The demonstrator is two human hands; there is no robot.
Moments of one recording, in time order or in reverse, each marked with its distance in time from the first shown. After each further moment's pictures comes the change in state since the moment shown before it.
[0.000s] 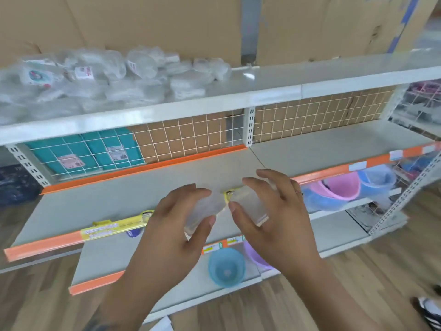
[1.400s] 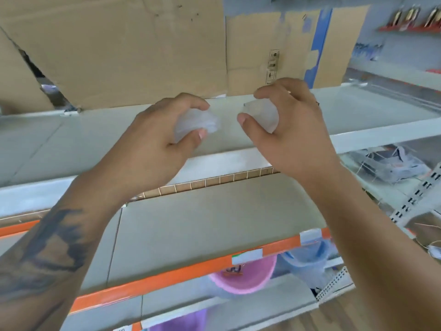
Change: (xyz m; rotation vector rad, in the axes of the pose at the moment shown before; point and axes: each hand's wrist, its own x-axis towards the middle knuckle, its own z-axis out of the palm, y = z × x) left_hand 0.501 0.254 0.360 0.120 -0.011 0.078; right_hand 0.394 0.538 -0.180 0.009 0.046 -0.060
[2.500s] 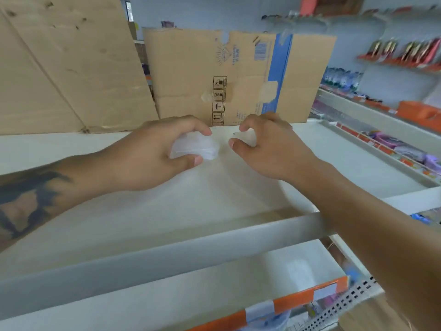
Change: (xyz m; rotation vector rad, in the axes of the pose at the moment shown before) left_hand 0.190 0.007 0.137 -0.018 -0.216 0.077; right_hand 0.135 0.183 -0.005 -0.251 -0.518 0.169
